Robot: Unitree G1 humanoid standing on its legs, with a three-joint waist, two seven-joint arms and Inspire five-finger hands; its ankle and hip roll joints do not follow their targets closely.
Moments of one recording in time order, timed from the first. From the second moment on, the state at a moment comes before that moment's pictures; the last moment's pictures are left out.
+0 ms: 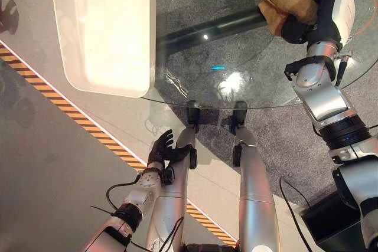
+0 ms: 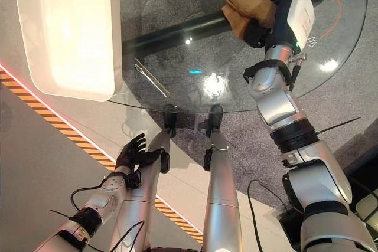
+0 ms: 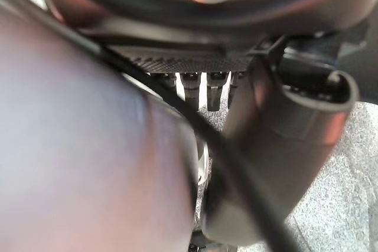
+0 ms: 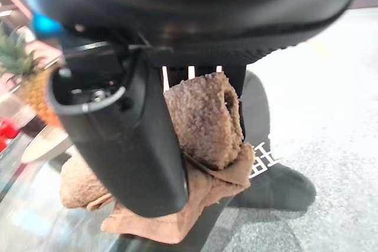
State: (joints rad) left arm -0.34 0.29 -0.50 0.69 -0.57 -0.12 0.29; right arm -1.02 -0.69 0.44 0.33 0.05 0.43 -0.57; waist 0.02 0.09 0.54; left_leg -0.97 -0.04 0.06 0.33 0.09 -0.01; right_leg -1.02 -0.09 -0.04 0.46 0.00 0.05
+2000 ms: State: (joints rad) left arm -0.35 0.31 -0.49 0.67 -0.56 -0.14 0.30; right arm -0.90 -0.64 0.46 0.22 0.22 0.26 -0.68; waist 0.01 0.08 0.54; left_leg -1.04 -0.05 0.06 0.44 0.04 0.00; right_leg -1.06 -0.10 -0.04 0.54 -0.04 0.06
